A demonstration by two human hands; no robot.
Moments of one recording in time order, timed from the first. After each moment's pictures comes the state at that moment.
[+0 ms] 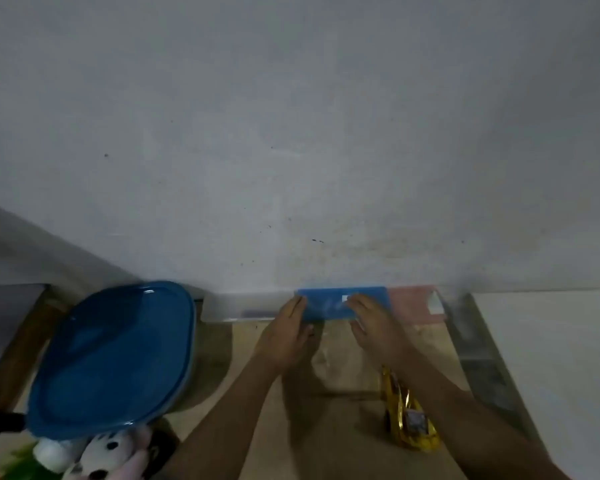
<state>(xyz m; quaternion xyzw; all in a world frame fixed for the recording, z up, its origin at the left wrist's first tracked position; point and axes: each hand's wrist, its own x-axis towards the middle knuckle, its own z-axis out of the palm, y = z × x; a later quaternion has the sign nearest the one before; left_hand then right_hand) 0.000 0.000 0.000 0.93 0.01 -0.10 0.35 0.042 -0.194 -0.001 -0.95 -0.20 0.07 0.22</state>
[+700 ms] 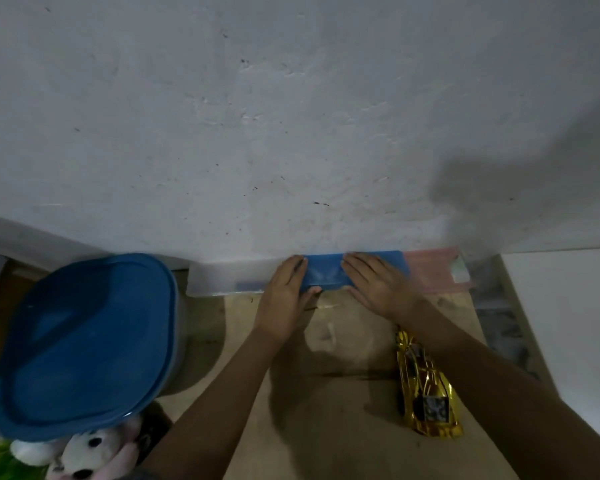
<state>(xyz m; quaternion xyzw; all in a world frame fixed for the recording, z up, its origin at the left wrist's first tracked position) 0.034 0.004 -0.042 0.96 -0.02 0.03 0.27 0.094 -0.200 -0.054 -0.87 -0.43 -0.22 0.01</state>
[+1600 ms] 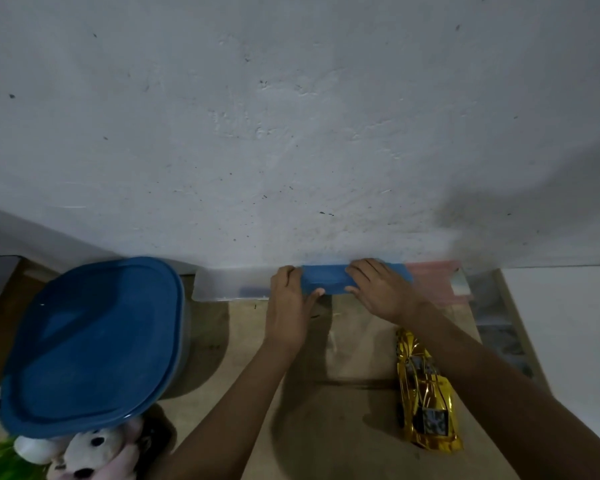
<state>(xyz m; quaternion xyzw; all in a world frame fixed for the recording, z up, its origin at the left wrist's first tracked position) 0.030 -0.013 -0.022 0.94 0.09 0.06 0.33 0.104 -0.190 -0.031 -0.89 -0.42 -0.16 0.05</state>
